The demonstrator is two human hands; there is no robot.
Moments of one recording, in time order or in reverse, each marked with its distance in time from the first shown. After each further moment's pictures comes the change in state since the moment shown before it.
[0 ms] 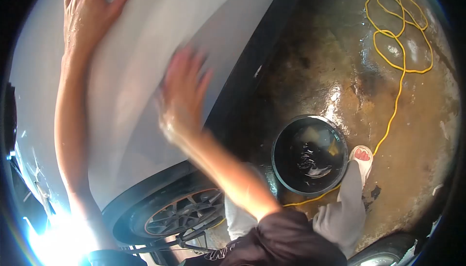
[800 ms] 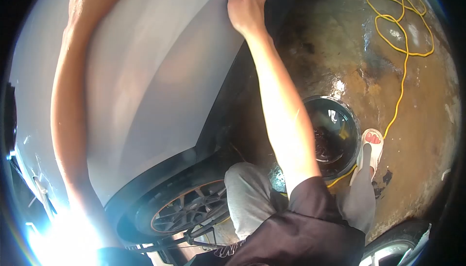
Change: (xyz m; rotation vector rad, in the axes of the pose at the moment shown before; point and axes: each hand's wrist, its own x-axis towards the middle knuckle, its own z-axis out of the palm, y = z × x) left_hand -0.005 -0.005 -0.003 -0.138 0.025 0.042; right_hand 0.126 0.100 -0.063 0.199 0.282 0.005
